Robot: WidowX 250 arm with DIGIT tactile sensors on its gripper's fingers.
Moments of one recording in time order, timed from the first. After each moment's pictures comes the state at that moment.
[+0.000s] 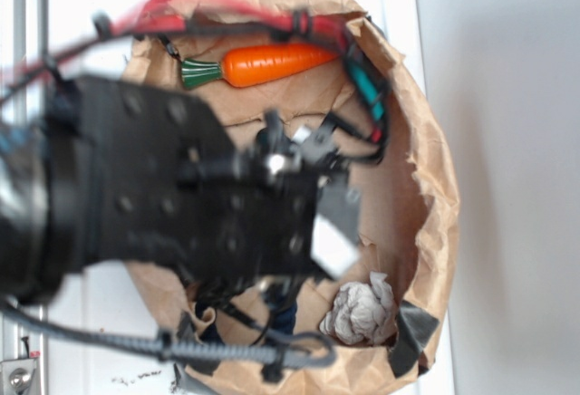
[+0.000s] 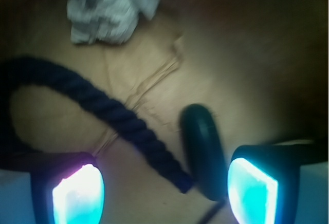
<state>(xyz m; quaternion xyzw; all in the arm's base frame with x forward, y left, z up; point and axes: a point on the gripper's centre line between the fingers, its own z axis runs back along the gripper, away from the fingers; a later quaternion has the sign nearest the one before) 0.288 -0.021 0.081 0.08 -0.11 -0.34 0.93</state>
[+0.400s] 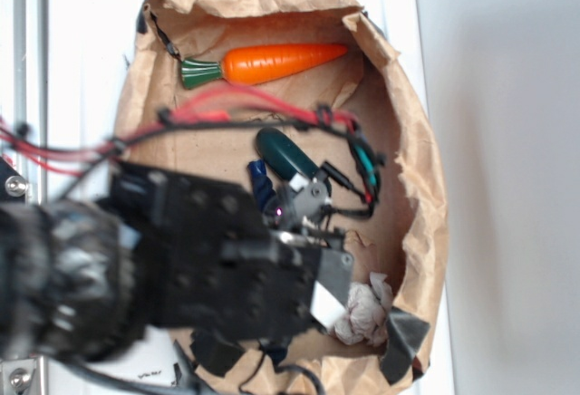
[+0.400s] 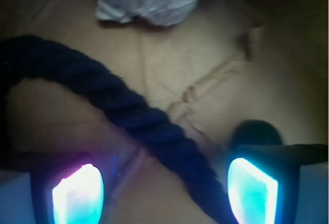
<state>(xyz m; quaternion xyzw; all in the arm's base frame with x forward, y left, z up) 0.289 -0.049 0.052 0.05 -0.09 -0.37 0.92</state>
